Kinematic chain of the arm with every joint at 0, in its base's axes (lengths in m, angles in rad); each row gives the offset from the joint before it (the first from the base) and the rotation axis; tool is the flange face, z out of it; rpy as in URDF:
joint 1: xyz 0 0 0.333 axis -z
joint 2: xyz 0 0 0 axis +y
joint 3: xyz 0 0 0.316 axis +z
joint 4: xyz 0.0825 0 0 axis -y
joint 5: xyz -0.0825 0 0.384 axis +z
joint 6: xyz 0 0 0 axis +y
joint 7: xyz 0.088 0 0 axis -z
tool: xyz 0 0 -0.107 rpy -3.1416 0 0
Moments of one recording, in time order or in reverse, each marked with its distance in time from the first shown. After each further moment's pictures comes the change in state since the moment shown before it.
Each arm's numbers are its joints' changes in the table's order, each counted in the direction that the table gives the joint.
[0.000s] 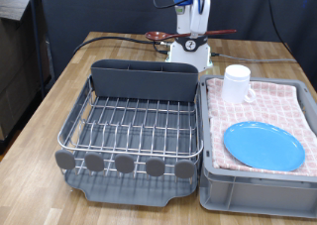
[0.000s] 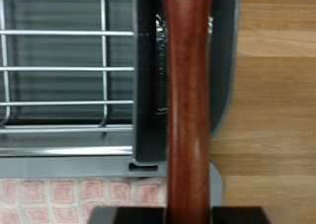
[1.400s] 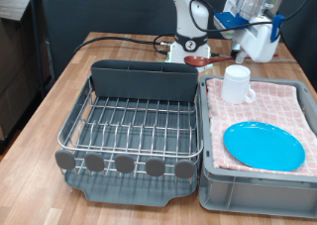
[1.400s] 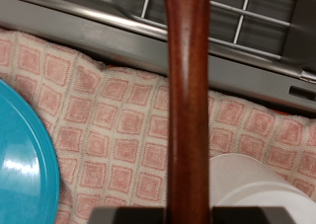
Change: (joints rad) arm -0.013 0.353 0.265 0.281 -0.105 -0.075 0.077
